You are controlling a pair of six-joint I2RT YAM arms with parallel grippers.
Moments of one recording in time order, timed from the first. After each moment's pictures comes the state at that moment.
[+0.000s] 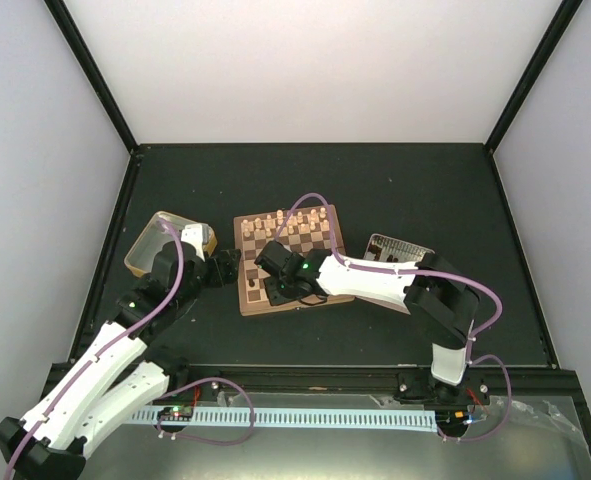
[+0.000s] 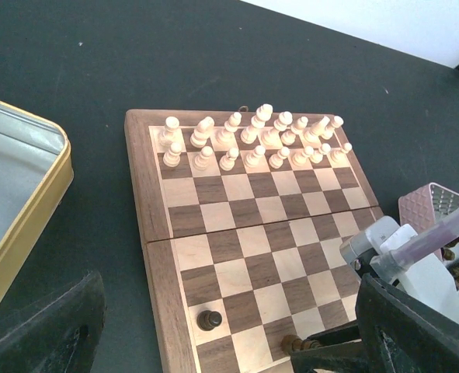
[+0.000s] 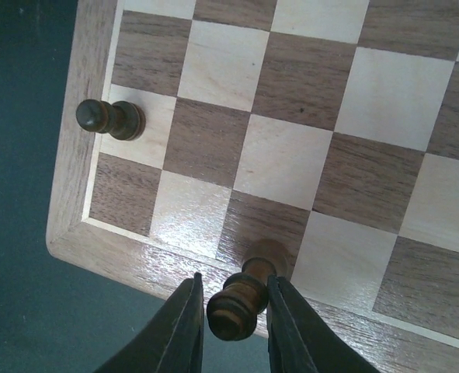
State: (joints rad) left arm -0.50 0.67 0.65 -0.53 -0.10 -0.55; right arm 1.08 1.85 1.29 -0.57 0.05 0.70
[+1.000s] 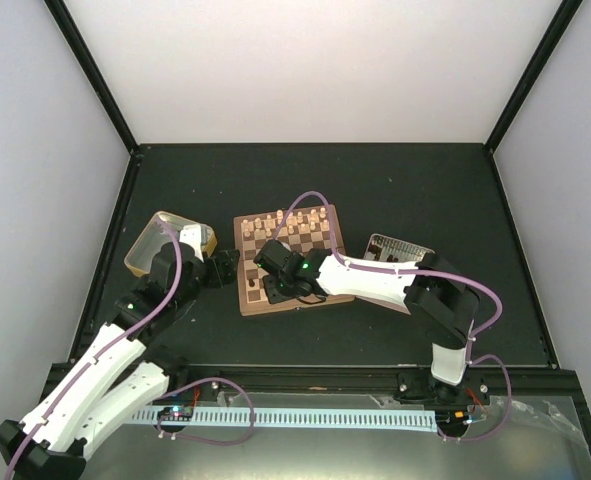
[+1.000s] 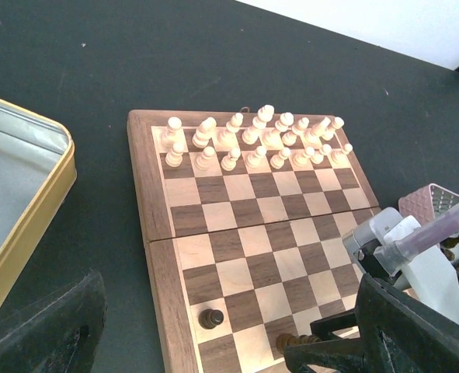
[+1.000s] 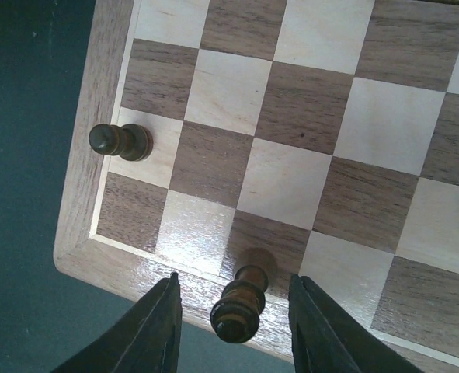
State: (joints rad) left arm -0.49 0.65 0.65 -0.54 -0.10 -0.55; right arm 1.08 1.85 1.29 -0.54 0.07 0.70
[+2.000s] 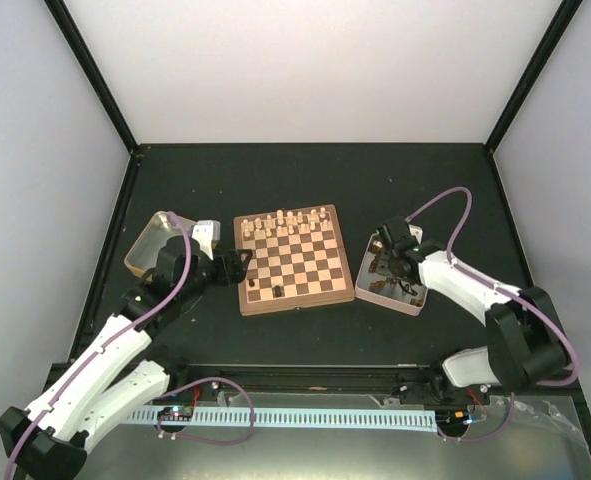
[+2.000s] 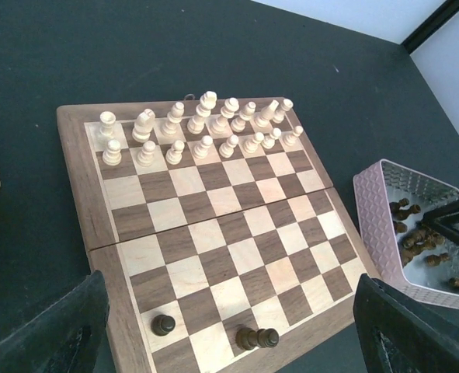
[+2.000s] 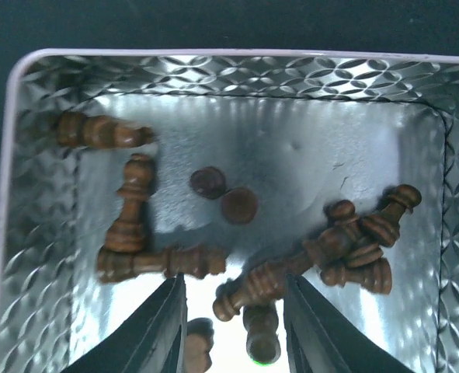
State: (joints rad) left arm -0.49 0.72 0.65 -0.46 0.03 -0.50; right arm 0.47 1.36 0.77 -0.56 0.28 0.71
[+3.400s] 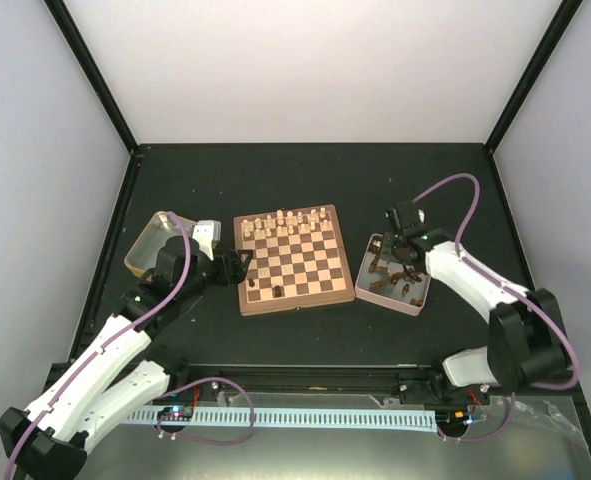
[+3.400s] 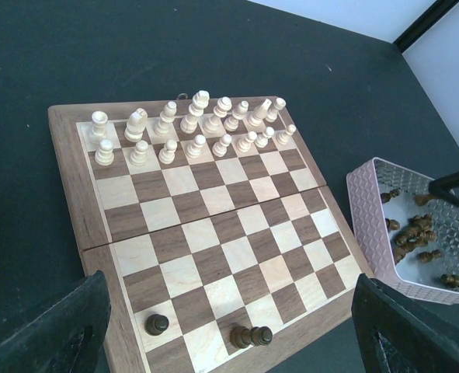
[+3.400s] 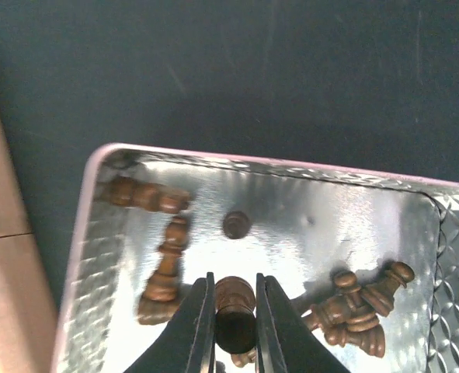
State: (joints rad) left arm -0.49 0.72 0.65 -0.45 0.05 -0.50; right arm 0.38 1.43 0.86 -0.53 0.24 0.55
